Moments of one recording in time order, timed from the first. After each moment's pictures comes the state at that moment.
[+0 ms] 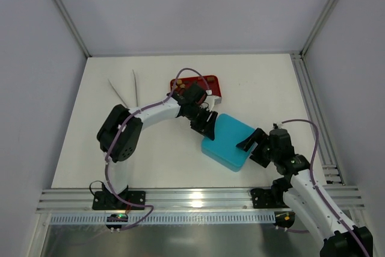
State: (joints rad) left arm -0.74 1.95 1.40 -0.54 0.59 -0.18; right arm 0.24 0.61 0.28 -0.47 -0.21 0.92
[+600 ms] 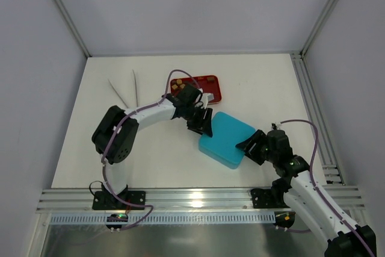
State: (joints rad) left arm -0.71 1.90 1.31 -0.45 0.52 -0.37; right arm 0.31 0.59 0.25 -0.41 -0.18 0.99
